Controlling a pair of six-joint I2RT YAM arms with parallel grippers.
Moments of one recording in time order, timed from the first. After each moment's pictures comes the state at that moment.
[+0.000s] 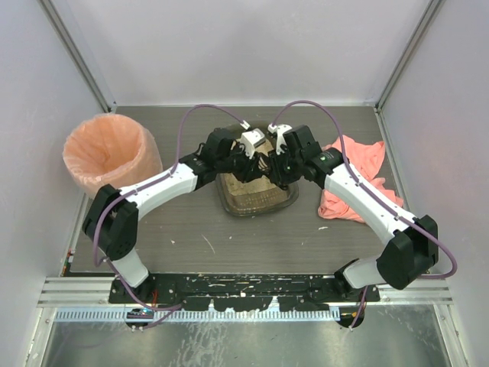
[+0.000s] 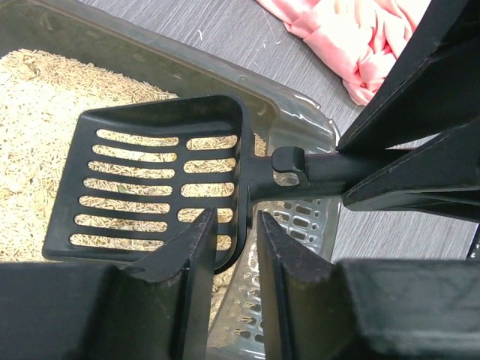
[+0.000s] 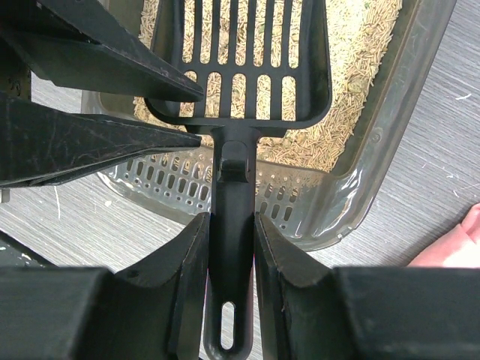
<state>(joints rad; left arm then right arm) -0.69 1.69 1.25 -0.09 0.40 0.02 0.54 1.40 1.24 -0.68 -0.10 0.14</state>
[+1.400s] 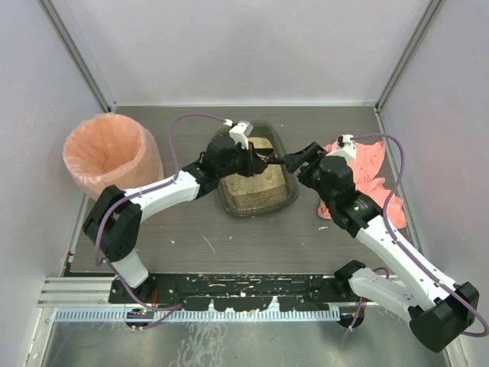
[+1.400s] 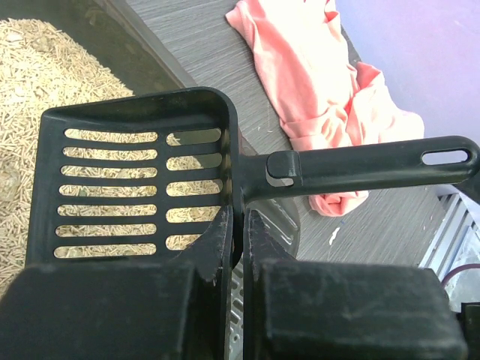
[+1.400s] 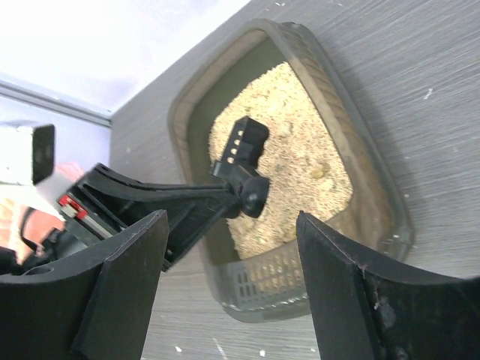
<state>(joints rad) -0.72 1.68 1.15 0.19 0.17 -0.49 0.54 0.91 0.83 -0.26 0.30 0.89</state>
